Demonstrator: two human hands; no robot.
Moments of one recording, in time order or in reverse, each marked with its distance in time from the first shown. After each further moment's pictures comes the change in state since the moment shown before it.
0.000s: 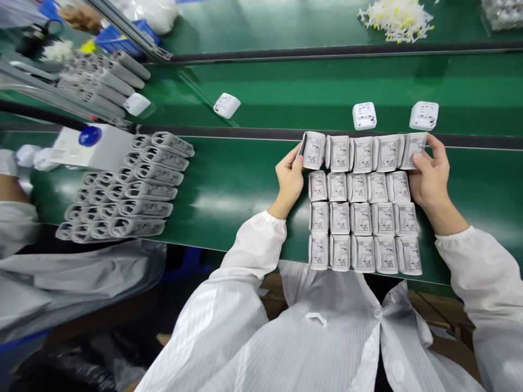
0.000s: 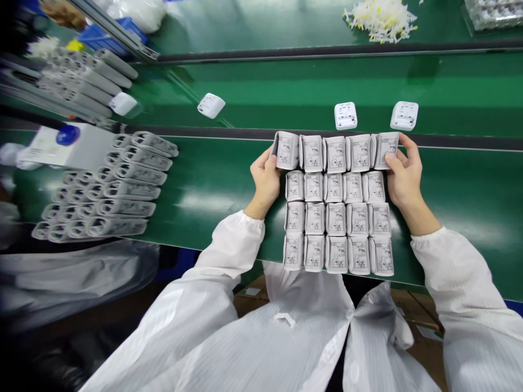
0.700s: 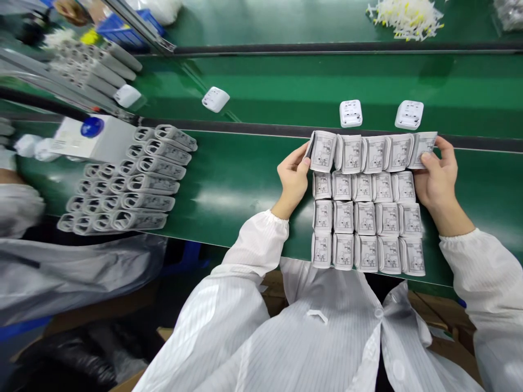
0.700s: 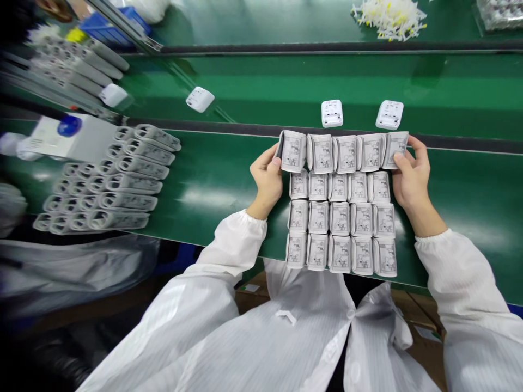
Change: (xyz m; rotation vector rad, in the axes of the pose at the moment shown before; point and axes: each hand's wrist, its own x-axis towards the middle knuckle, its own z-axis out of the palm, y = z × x) left_hand -0.008 0.028 0.005 0.020 -0.009 0.111; right_hand 0.004 -0.002 -0.006 -0.131 -0.120 -0.040
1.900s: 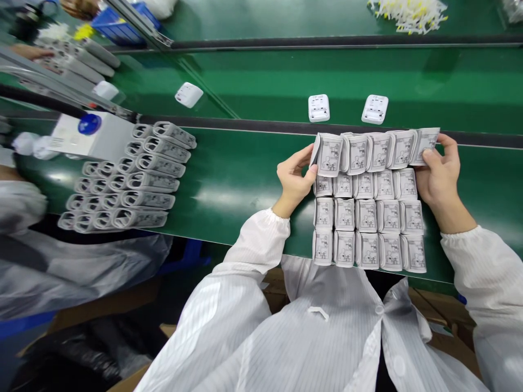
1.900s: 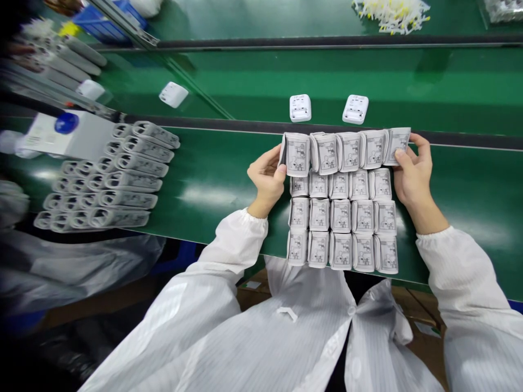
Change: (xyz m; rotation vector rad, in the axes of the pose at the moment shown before) left_hand -0.006 -0.002 0.001 0.038 -0.019 0.335; right_hand 0.010 0.011 0.019 0.571 0.328 -0.095
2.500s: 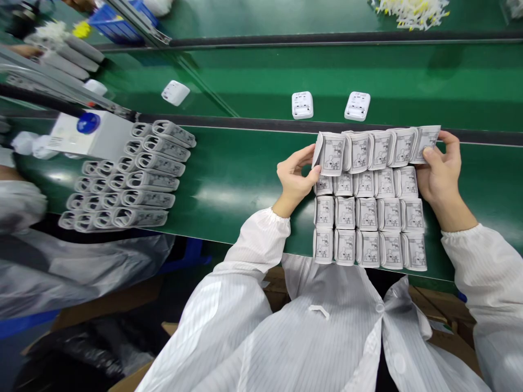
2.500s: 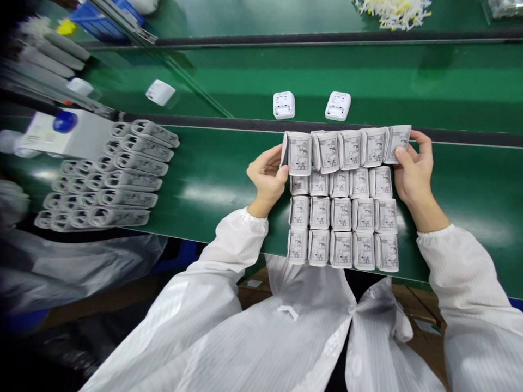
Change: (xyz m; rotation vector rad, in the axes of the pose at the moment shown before) left_hand -0.002 0.004 0.002 -0.019 0.003 0.046; right_hand -0.001 0.000 -0.001 -0.021 -0.032 -0.011
